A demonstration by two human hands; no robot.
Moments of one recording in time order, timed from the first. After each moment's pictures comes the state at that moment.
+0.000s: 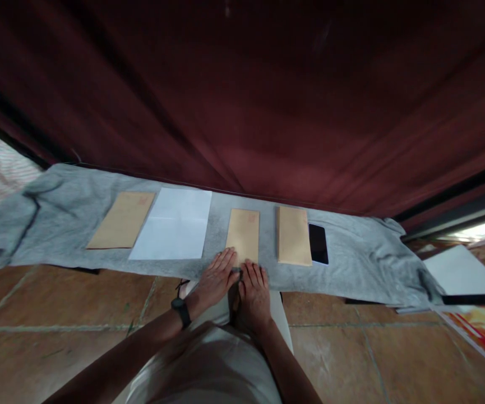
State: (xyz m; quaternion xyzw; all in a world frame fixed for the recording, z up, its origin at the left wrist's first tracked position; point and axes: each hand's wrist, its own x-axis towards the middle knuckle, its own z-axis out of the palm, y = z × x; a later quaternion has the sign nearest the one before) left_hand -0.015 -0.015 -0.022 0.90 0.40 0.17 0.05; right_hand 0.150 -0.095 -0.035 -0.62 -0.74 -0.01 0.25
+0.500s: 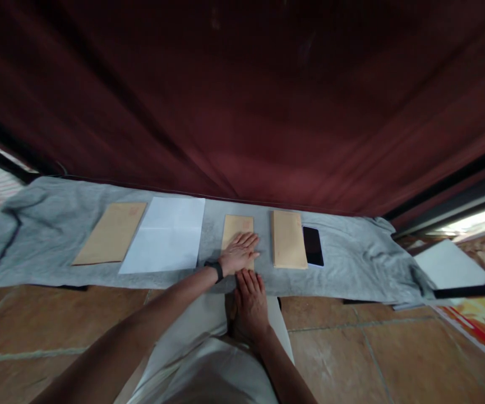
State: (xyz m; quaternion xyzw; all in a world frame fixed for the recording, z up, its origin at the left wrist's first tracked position) left_hand 0.072 0.087 -0.004 0.94 0.32 0.06 0.11; right_hand 0.148 -0.095 -0.029 -0.65 -0.72 0.03 0.26
